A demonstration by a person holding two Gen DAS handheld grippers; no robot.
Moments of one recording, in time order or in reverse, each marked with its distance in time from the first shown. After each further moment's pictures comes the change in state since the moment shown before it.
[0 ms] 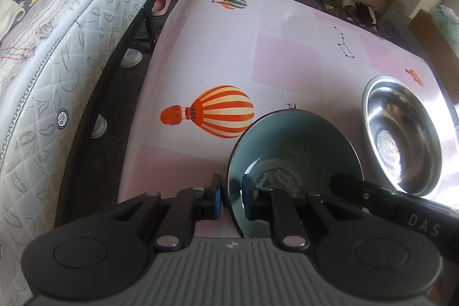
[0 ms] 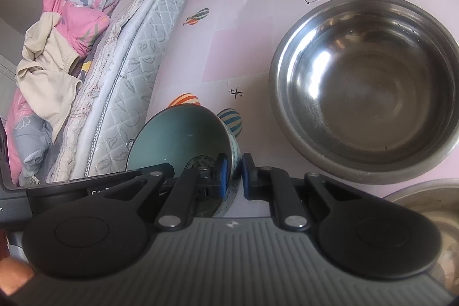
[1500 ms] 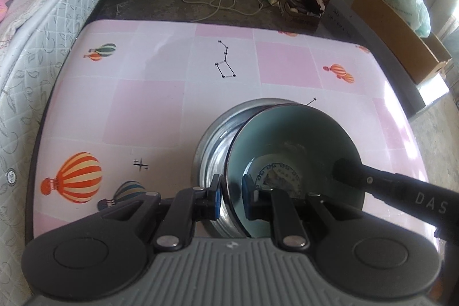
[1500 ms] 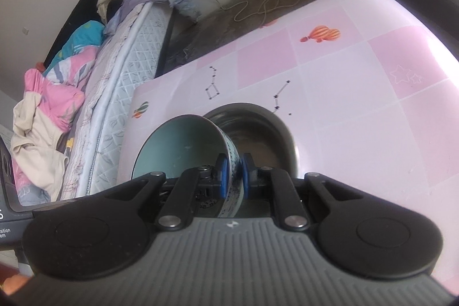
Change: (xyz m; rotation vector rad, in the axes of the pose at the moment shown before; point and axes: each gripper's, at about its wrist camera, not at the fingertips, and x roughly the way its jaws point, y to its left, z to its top) left arm 0.013 -0.161 0.043 0.166 -0.004 -0.074; right arm -0.092 -0.132 0.064 0.168 -0.169 -0.044
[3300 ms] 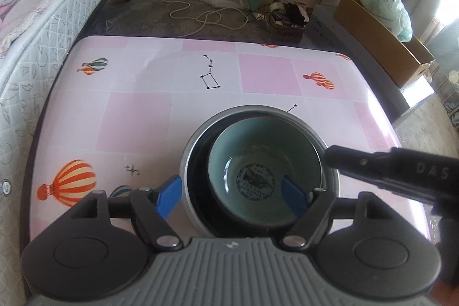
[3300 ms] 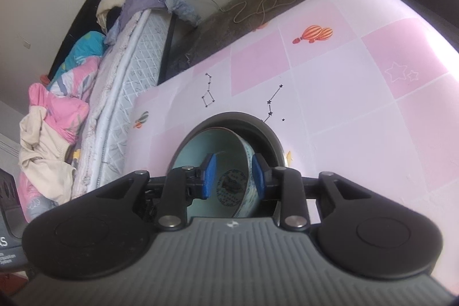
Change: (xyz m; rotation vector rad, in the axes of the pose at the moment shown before) left arm -0.029 -0.005 -0.015 0.036 -0.081 -0.046; right arm -0.005 -0.016 0.004 0.059 -0.012 0.048
